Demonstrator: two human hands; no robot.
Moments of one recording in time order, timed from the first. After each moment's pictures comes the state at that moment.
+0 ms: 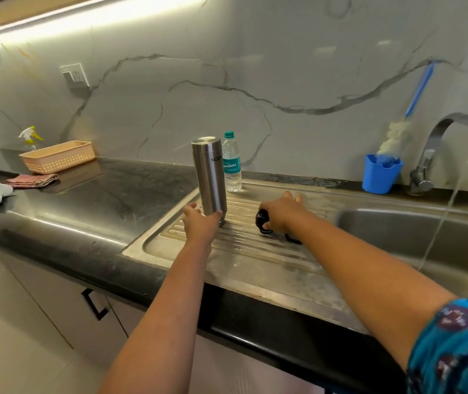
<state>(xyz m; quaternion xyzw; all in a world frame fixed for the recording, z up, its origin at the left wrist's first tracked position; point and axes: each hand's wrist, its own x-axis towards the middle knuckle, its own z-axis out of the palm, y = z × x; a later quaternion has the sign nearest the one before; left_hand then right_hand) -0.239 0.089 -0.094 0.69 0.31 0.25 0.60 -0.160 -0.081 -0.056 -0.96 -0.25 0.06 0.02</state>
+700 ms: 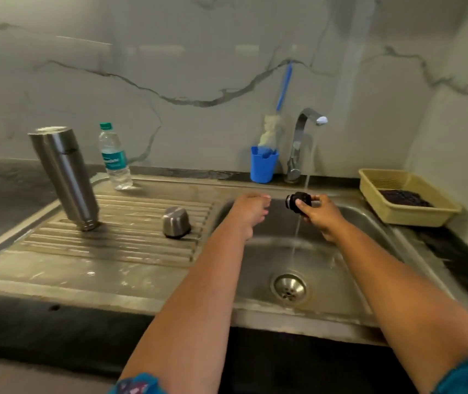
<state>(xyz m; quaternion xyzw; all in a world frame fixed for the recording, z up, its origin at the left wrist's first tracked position) -0.134 -0.231 -0.086 0.69 0.10 -0.02 0.71 -0.082 -0.410 -0.121 -0.82 0.08 -0.02 0.56</state>
